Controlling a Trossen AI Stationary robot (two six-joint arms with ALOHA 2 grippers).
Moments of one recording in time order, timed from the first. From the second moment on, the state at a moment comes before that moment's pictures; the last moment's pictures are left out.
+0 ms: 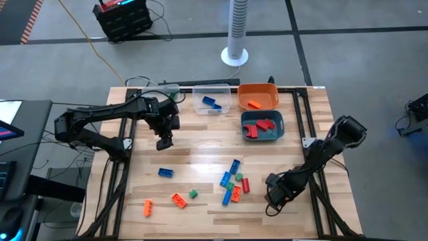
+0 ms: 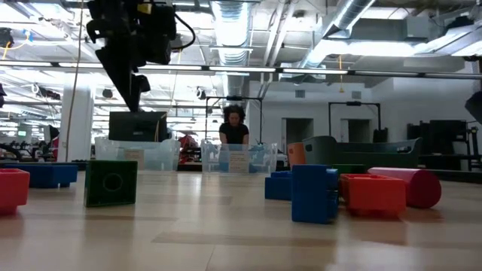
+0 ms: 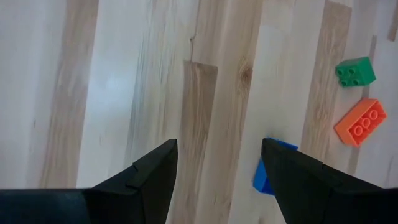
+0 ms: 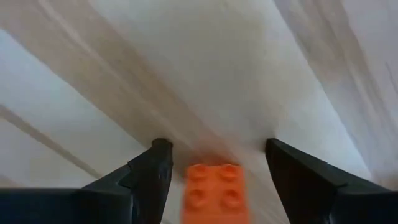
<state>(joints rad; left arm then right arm) 0.35 1.29 1.04 -1.02 0.26 0.13 0.72 1.63 0.82 -0.73 -0.20 1.41</state>
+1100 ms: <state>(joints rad) 0.35 1.29 1.04 -1.02 0.26 0.17 0.69 1.23 0.81 -0.89 -0.16 2.17</state>
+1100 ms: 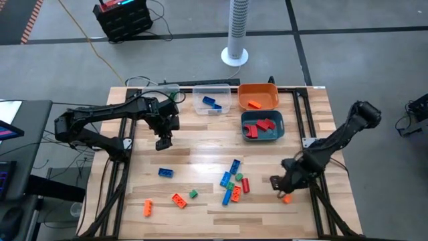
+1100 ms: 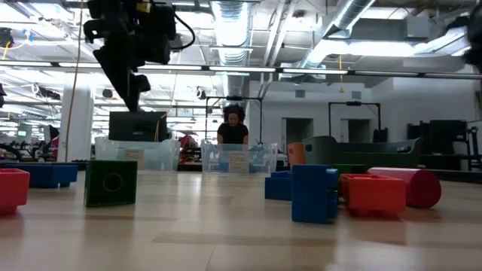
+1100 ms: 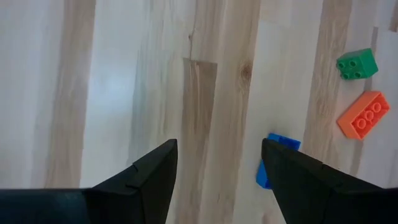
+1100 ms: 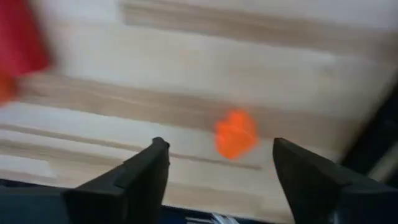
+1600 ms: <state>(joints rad) 0.35 1.29 1.04 -0.98 0.19 0.15 0.79 1.26 0.81 -0.77 -0.22 2.35</state>
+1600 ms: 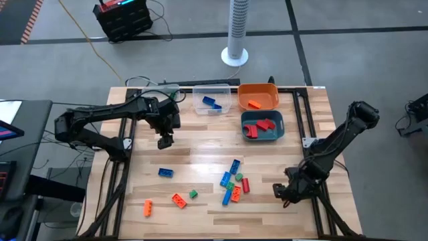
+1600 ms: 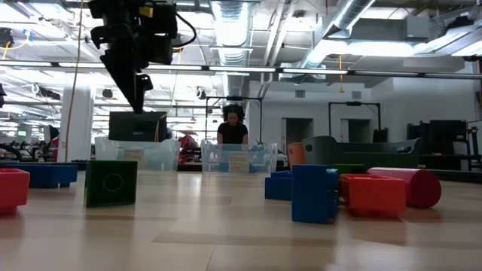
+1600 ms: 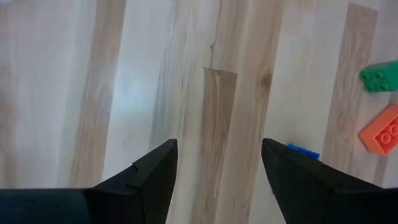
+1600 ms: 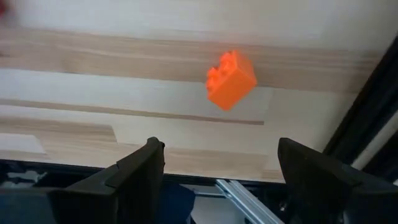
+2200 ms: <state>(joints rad) 0.35 1.29 1.04 -0.90 0.01 0.08 0.76 1.25 0.81 -0.84 -0.13 2.25</state>
